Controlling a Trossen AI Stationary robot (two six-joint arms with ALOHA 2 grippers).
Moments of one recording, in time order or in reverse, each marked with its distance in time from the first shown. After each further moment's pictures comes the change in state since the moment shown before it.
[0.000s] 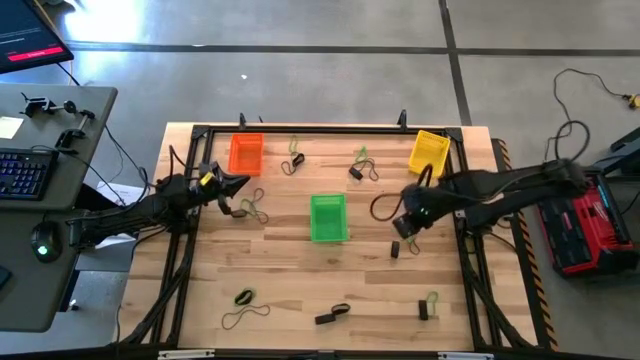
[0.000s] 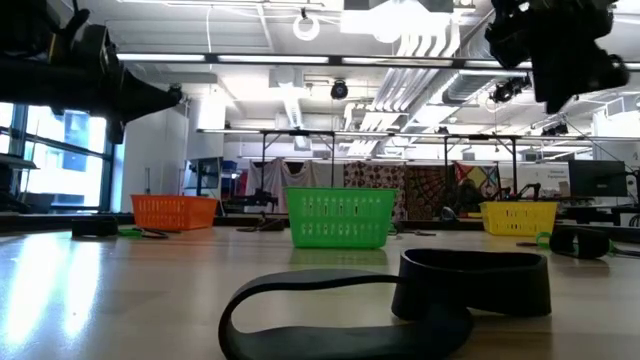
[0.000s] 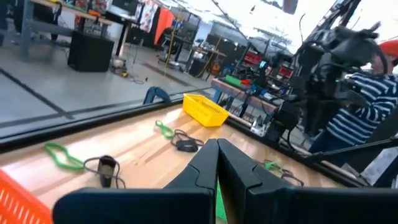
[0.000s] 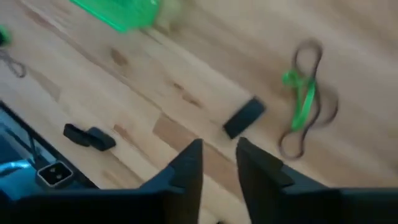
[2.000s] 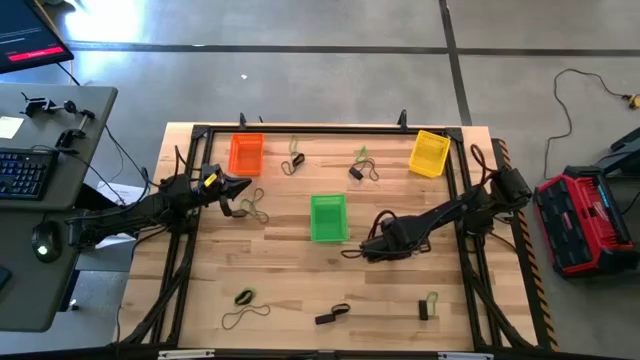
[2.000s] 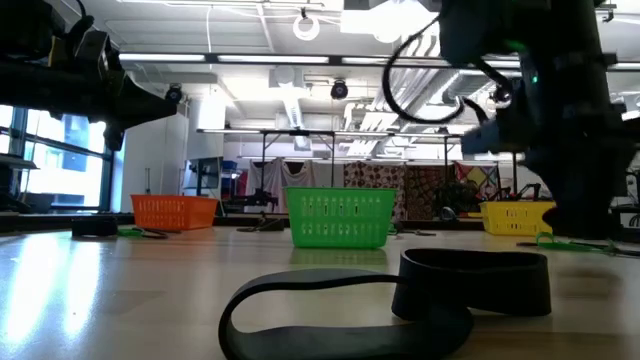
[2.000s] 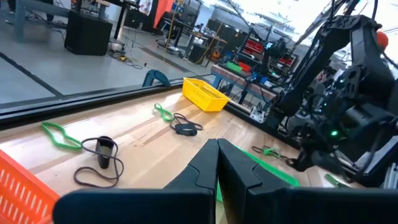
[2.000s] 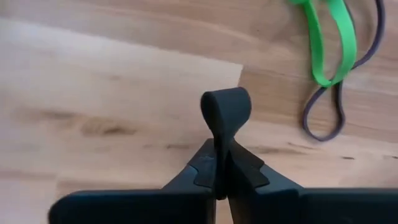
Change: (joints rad) left arm 0.000 0.011 0.000 -0.038 0.021 -0.029; right arm 0.157 0.589 0.087 0.048 0.037 0.446
